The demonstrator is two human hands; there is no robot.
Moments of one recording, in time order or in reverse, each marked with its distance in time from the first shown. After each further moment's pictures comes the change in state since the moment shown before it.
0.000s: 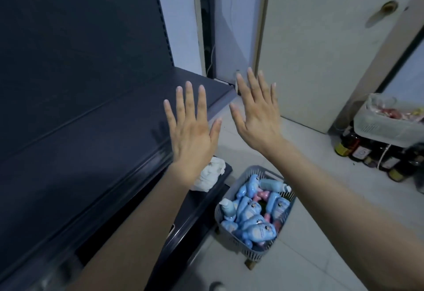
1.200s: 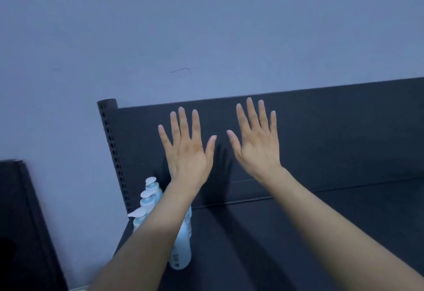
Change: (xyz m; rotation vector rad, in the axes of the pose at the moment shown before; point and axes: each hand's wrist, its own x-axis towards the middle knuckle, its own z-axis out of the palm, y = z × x) left_hand -0.207 -0.477 -0.410 0.684 0.330 -0.592; right_hand -0.021 -0.659 -0.049 0.370 0.223 -0.580
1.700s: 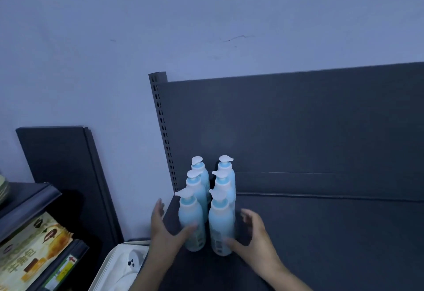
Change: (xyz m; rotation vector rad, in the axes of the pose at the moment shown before) left_hand -0.193 -0.146 0.044 -0.945 -0.329 -0.891; right_hand -0.183 -0.082 0.118 1.120 -0.725 0.408
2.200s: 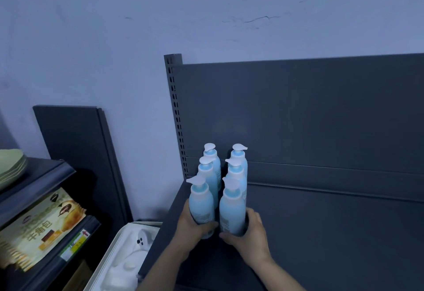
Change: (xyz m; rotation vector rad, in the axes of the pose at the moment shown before) left_hand 0.010 -0.035 0.023 -0.160 -0.259 -0.121; right_hand 0.007 0.004 0.038 0.008 0.048 0.118
